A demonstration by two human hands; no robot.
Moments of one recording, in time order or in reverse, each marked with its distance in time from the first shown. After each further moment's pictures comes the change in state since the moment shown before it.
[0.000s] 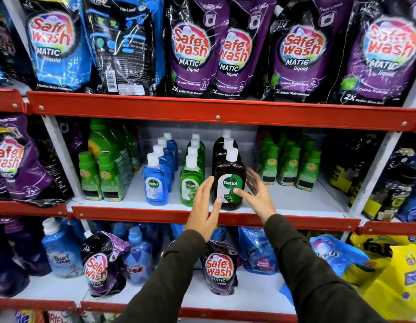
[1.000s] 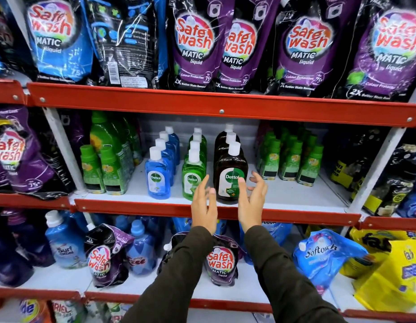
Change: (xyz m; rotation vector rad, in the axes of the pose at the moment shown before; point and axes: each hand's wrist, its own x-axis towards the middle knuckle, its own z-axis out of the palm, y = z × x) left_hand -0.003 0.004 0.015 -0.177 0.248 -0.222; right_hand -0.040 -0.002 0.054 -0.079 0.398 -0.092
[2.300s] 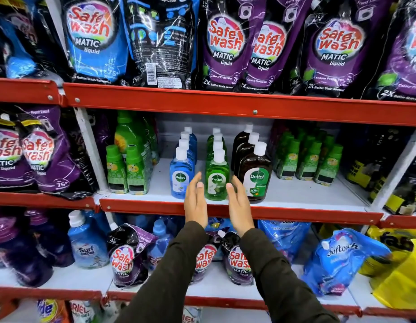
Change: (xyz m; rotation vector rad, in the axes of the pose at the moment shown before) left_hand 0.026 -0.026 -0.082 -0.244 0.046 -0.113; right_hand -0.045 -0.020 0.078 0.060 -0.283 0.120
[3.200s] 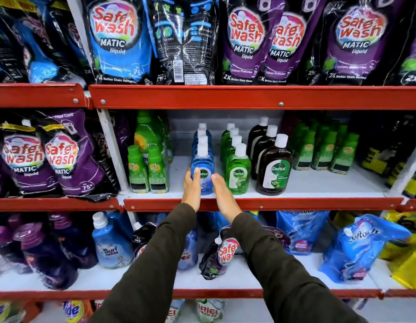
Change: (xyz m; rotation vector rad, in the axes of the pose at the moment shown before) left_hand 0.059 0.005 -0.075 0.114 -0.151 -0.250; right_hand 0.008 0.002 0.103 0.029 -0.228 0.182
